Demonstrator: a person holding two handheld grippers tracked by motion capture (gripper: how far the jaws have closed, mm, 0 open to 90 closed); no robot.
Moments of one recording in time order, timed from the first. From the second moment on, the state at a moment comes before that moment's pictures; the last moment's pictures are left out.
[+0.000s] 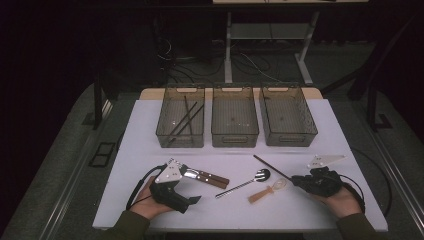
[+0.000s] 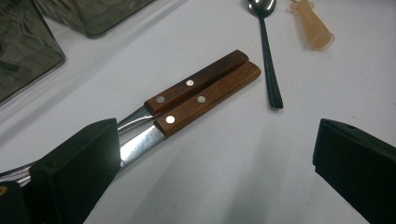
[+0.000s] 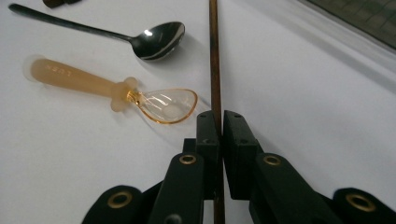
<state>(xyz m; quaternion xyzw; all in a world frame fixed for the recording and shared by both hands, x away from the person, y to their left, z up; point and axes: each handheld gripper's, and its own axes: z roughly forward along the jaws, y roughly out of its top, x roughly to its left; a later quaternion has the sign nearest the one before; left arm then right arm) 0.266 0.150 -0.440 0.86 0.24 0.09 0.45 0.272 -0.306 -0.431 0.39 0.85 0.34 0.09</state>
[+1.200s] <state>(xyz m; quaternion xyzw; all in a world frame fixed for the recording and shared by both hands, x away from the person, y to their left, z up) 0.267 0.150 -0.440 0.86 0.24 0.09 0.45 0.281 -0.291 -0.399 0.37 0.82 0.43 0.07</state>
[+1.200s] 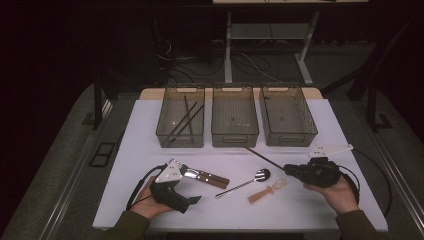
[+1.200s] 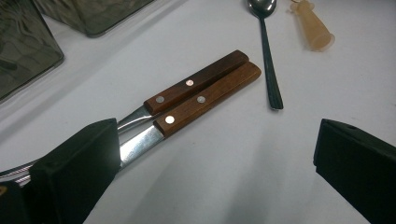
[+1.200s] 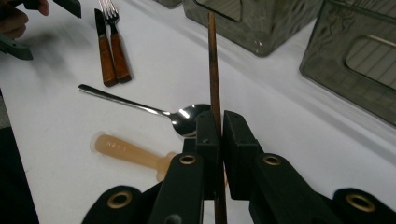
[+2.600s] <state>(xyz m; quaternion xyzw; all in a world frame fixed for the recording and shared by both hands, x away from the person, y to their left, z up) 0.270 0.150 -0.441 0.86 0.24 0.09 0.45 0.332 -0.212 -0.368 0.34 0.82 0.46 0.08</state>
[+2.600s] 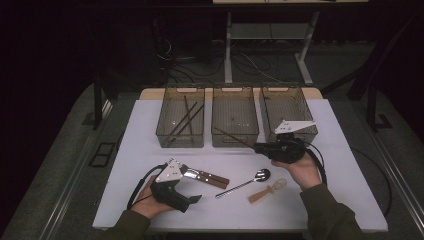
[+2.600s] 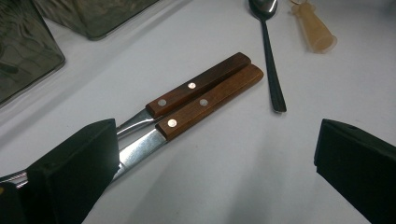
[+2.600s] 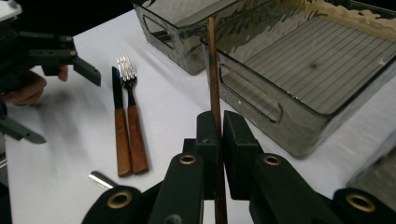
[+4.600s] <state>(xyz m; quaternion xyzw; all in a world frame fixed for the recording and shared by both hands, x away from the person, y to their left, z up) 0.268 0.149 -0.439 0.85 0.24 0.09 0.46 0.469 -0.029 -0.357 0.38 0.83 0.40 0.12</state>
